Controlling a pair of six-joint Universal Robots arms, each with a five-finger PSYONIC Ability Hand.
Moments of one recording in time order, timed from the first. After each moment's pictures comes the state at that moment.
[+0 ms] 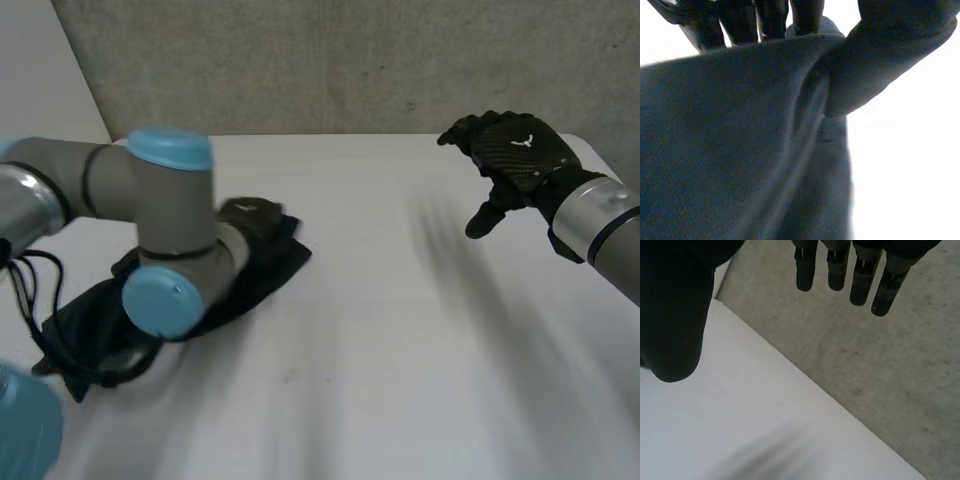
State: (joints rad) left arm 4.14 -2.38 -0.90 2.85 -1.64 3.25; right arm 1.79 -1.32 1.47 -0.06 1.16 2.84; left_hand 1.12 1.20 1.19 1.19 0.99; right_hand 0.22 0.24 0.22 0.25 0.07
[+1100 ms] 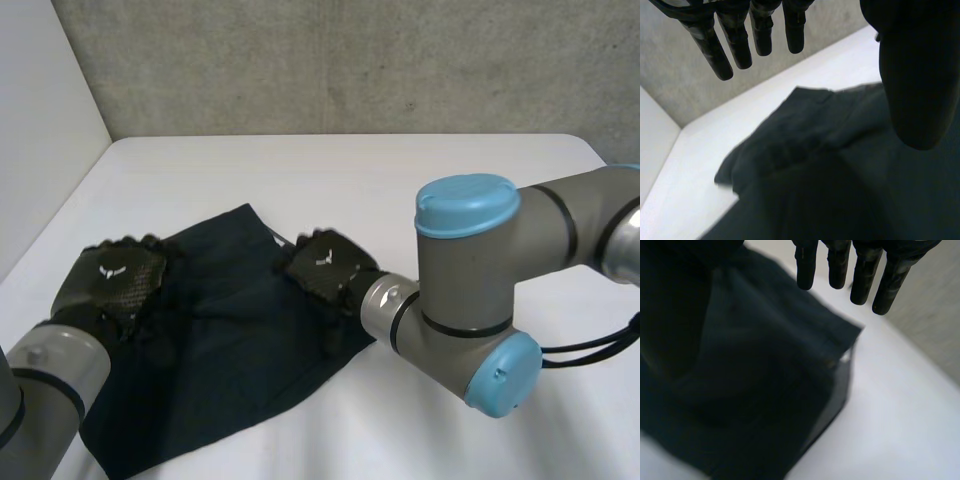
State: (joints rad) left arm 4.26 -1.53 -1.91 3.11 -1.77 3.32; right arm 2.27 -0.91 1.17 0.14 1.29 2.71; left_hand 0.24 0.22 0.24 0.22 0.05; right_hand 0.20 0.22 0.21 0.23 0.07
